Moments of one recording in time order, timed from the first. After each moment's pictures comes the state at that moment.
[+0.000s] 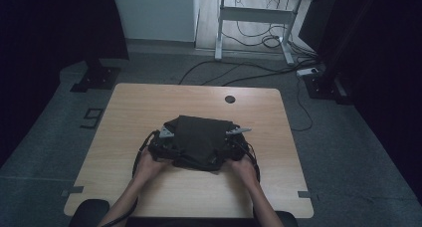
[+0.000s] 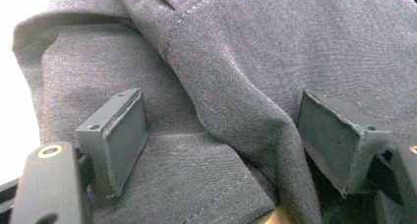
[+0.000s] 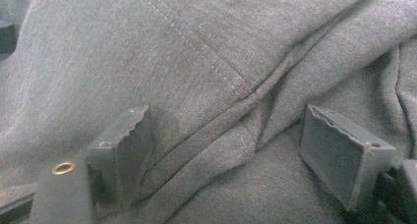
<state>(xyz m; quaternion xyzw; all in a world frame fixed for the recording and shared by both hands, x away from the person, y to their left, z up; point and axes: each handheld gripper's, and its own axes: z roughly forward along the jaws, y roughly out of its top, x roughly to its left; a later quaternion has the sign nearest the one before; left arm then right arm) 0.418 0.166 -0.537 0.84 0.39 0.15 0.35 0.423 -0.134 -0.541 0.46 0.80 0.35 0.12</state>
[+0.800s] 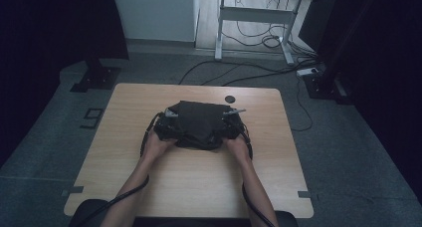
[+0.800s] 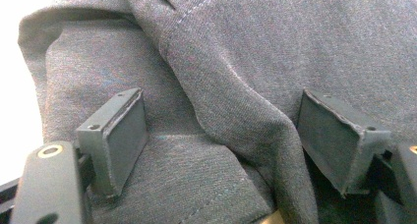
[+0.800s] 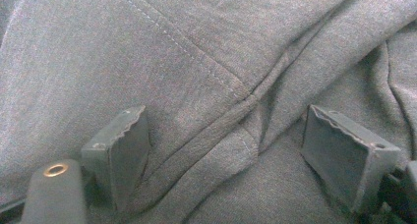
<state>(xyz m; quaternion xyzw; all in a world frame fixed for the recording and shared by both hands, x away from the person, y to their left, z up) 0.495 0.159 -0.536 0.83 0.43 0.16 0.34 0.506 -0.124 -0.542 0.49 0.79 0.35 0.14</state>
